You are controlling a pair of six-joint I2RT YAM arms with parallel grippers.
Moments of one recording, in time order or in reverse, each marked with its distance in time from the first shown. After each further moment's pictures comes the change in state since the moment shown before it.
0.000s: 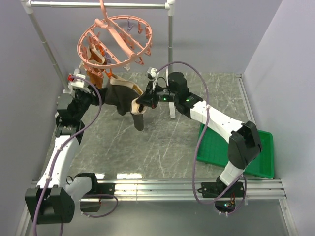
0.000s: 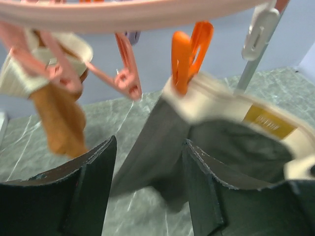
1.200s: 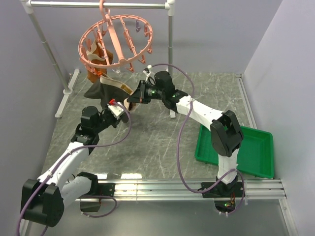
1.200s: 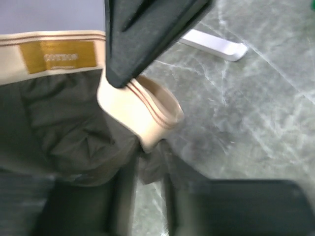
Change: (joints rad) left arm -0.276 -0.031 -0.237 -0.071 0.100 0.508; right arm 0.026 0.237 0.185 -0.037 0.139 0.737
